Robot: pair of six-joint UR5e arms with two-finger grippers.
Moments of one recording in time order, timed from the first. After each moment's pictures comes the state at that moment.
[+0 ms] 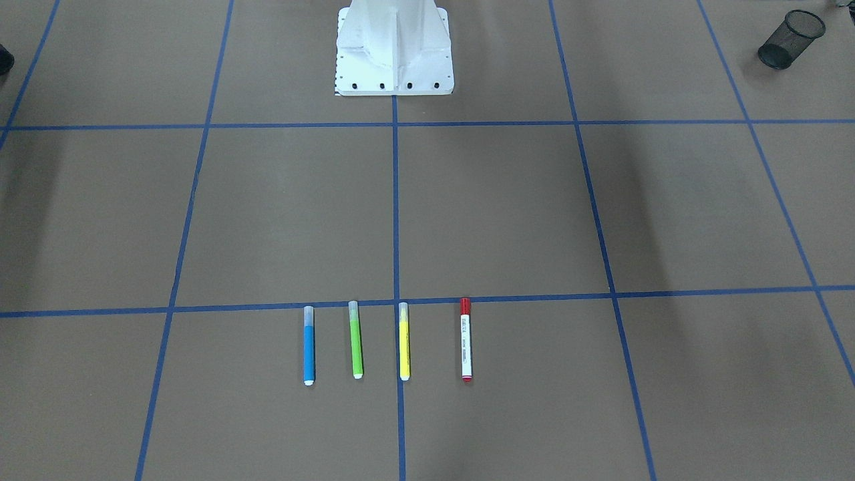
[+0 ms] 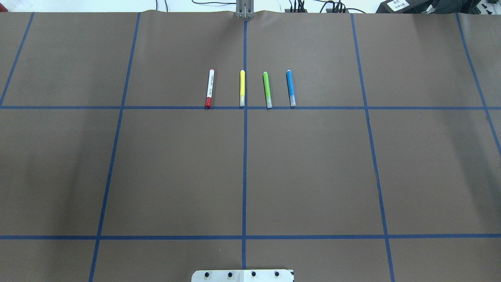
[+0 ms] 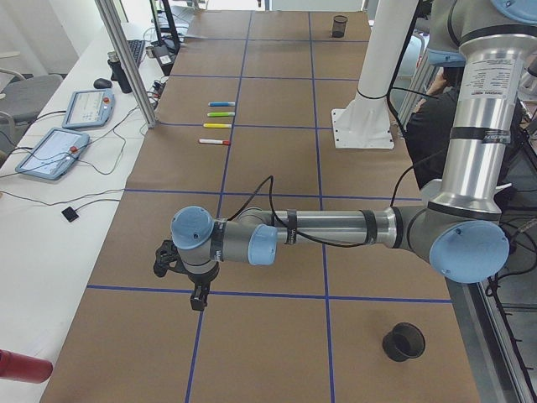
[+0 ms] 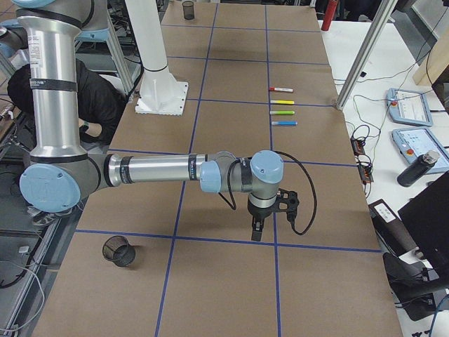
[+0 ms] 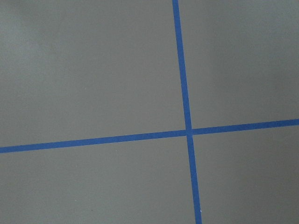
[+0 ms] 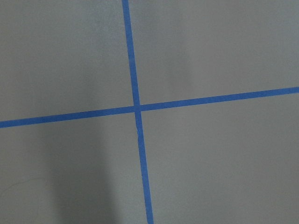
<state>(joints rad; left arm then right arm) -1.60 -1.67 -1.45 -1.69 -2.34 0.05 1.54 -1.58 1.66 -1.58 2.27 0.20</state>
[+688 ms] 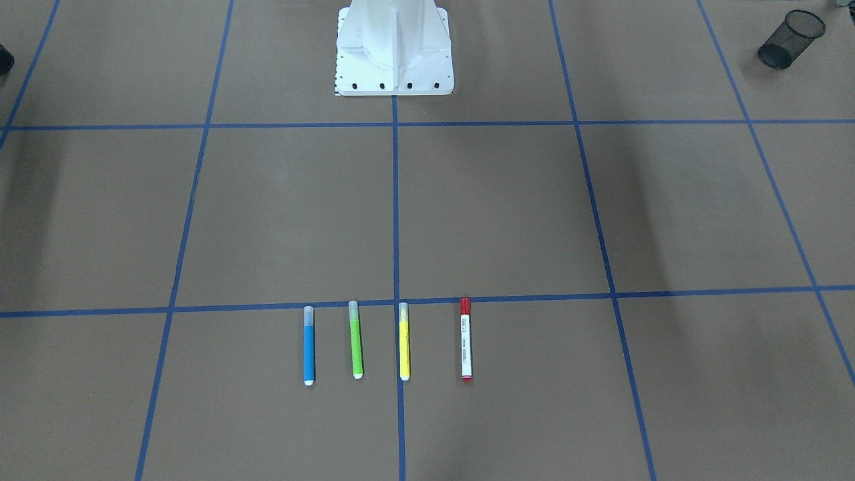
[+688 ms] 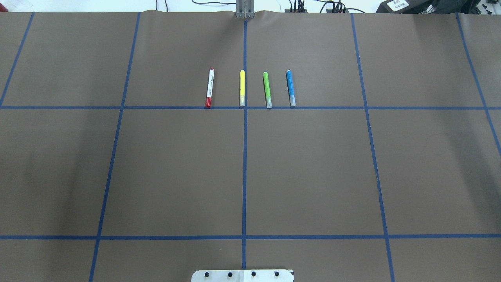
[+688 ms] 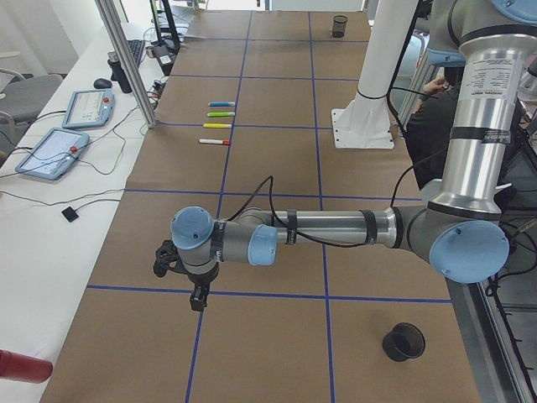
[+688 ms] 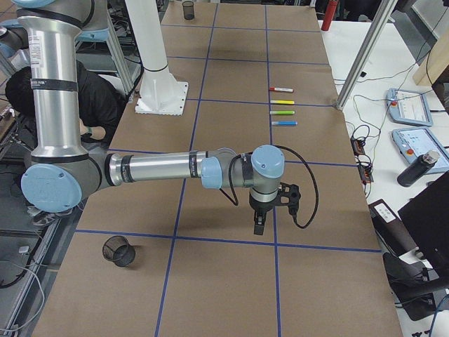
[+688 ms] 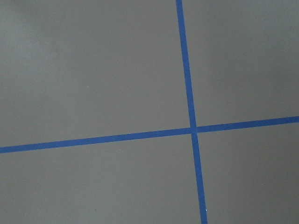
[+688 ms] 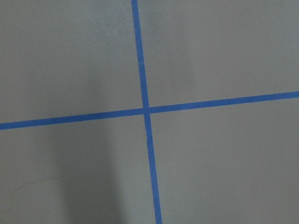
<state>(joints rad) -1.60 -1.67 -1.45 -1.69 -2.34 0.05 1.54 -1.57 1.68 -1.58 2.31 0.20</state>
